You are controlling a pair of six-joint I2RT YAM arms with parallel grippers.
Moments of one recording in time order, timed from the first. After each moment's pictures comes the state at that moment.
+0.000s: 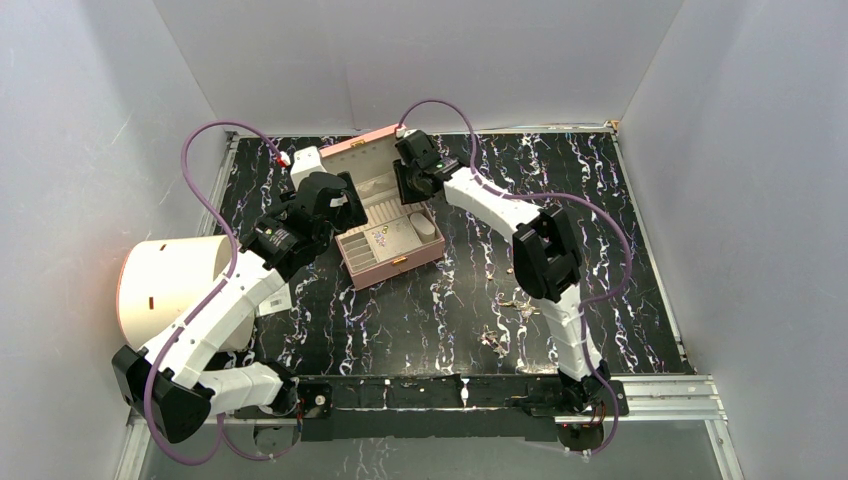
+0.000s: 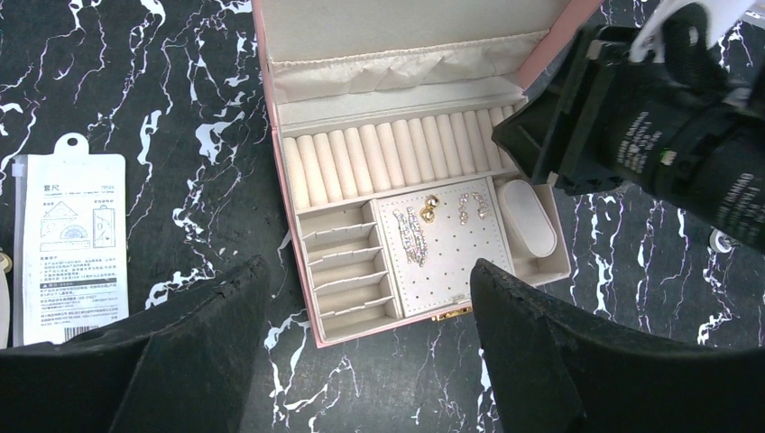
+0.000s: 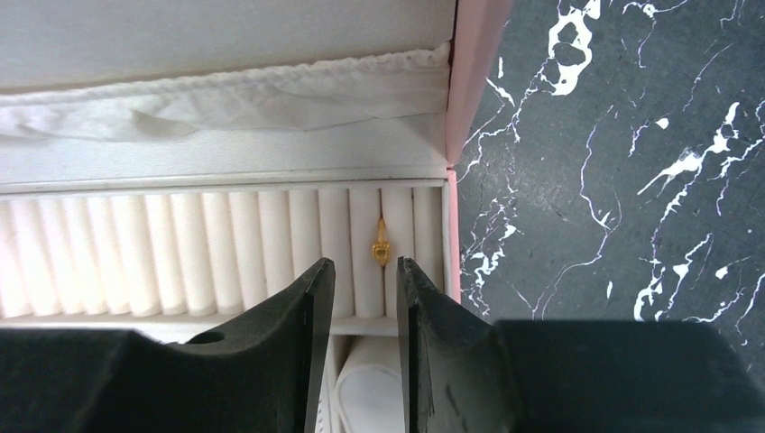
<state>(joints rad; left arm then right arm) -0.60 1.18 1.19 -0.69 -0.54 -0.64 0.72 2.21 1.98 -0.59 0.11 0.32</state>
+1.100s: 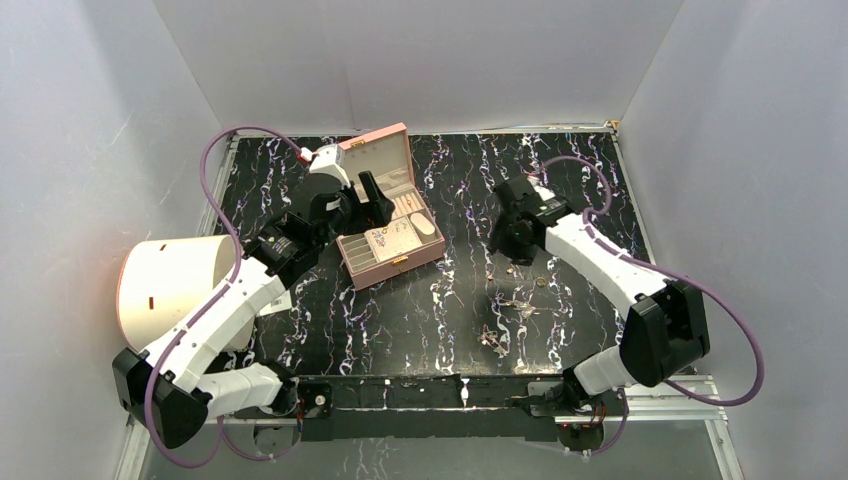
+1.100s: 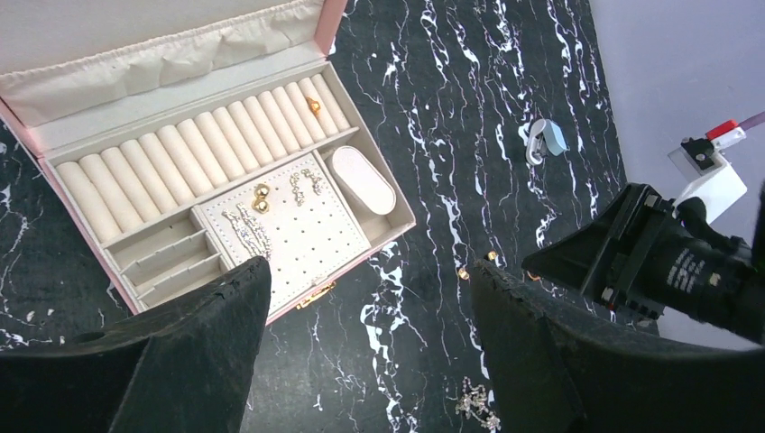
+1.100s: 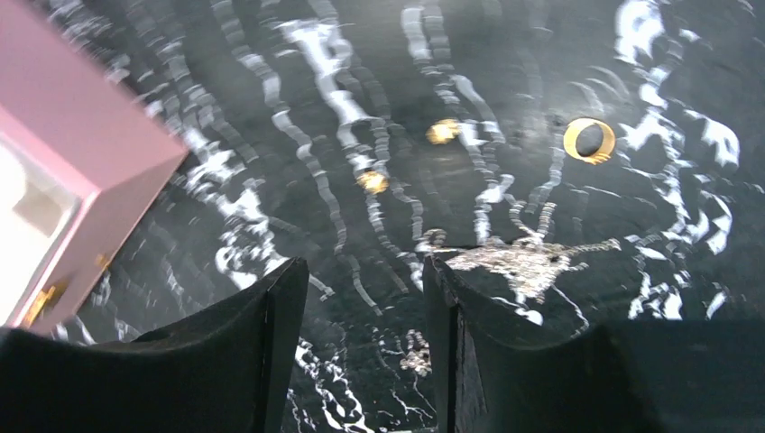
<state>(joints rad) -0.60 1.14 1.10 -0.42 -0.18 -0.61 0.56 1.44 1.16 -0.84 0.20 0.84</state>
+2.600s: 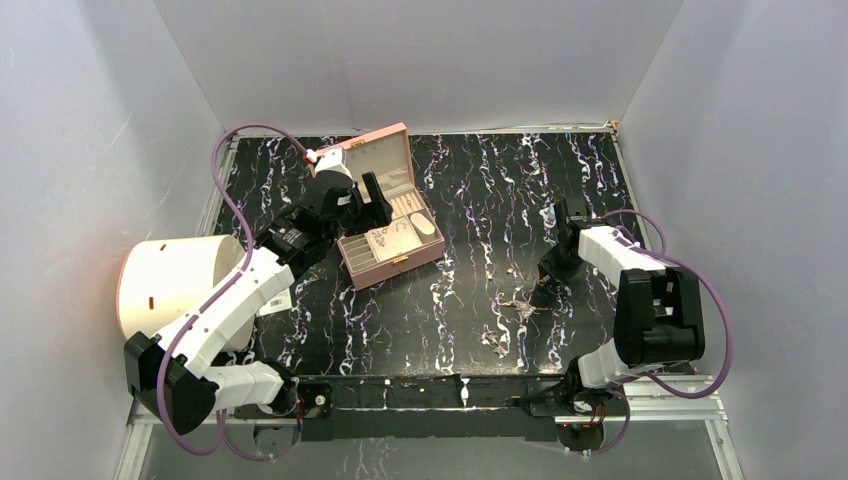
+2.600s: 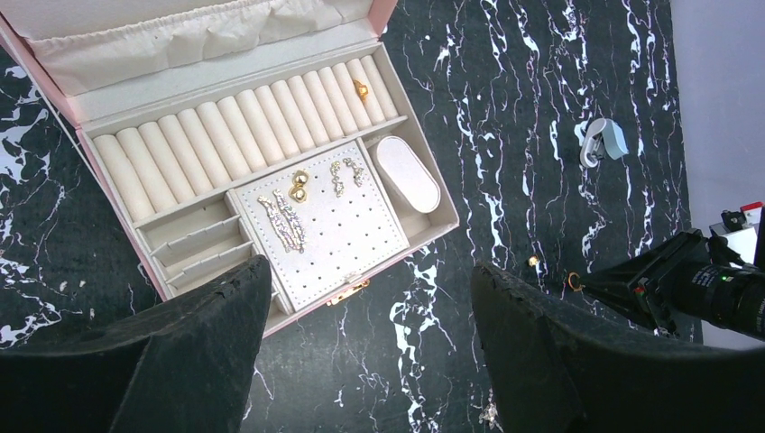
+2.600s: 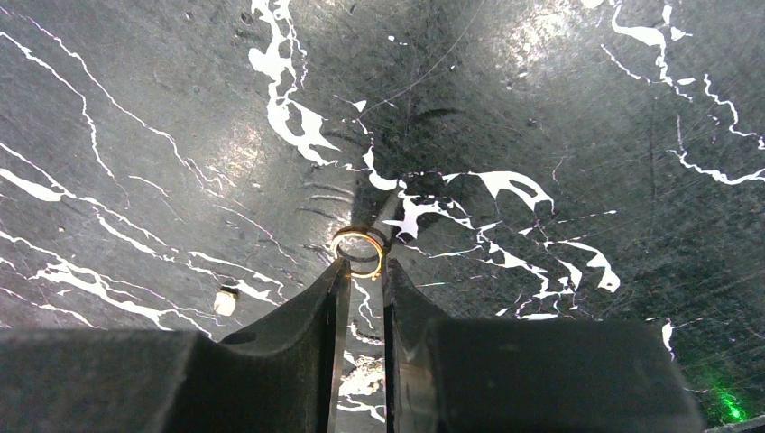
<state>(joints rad) -0.60 1.22 1.12 -0.48 -0.24 -0.63 0.10 1.50 0.85 -0.69 0.11 0.99</state>
